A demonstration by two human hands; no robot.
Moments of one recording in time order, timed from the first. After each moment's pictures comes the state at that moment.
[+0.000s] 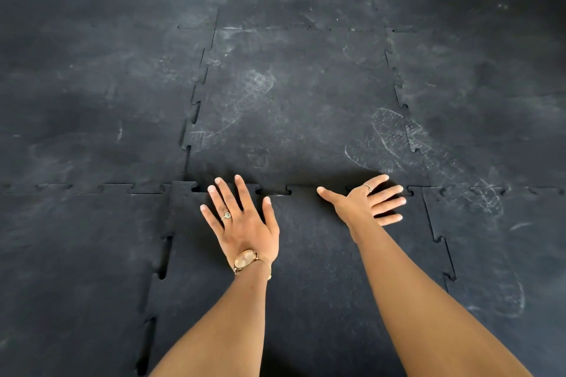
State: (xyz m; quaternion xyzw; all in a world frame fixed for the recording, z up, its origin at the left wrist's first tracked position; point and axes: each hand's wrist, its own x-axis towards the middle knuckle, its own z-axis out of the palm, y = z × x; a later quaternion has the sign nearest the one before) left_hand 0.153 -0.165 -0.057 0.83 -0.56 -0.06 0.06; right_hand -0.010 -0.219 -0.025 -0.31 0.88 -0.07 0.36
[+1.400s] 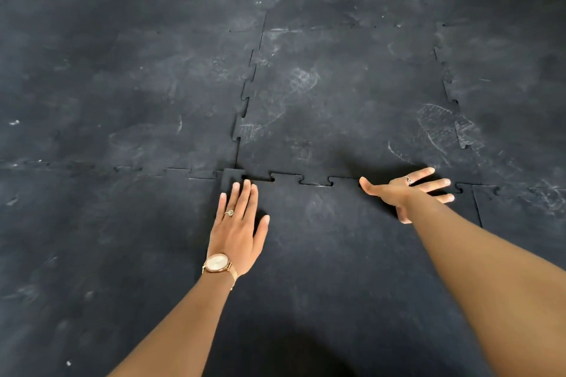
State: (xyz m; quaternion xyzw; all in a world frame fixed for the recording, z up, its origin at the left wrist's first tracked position) left_hand 0.267 -0.128 -0.040 0.68 -0.74 -0.02 0.00; right_hand -0.023 -0.233 -0.015 -0.31 0.80 0.00 0.51
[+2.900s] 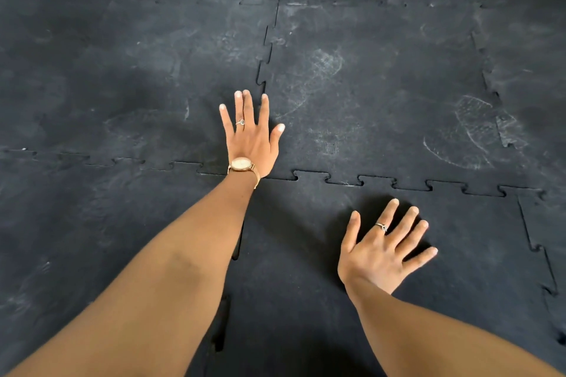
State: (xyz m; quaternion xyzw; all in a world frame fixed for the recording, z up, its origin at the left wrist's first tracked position) left_hand 0.296 -0.291 -0.057 0.72 -0.70 0.05 0.03; right_hand 0.104 -0.121 -0.062 -0.45 0.89 -0.03 0.08
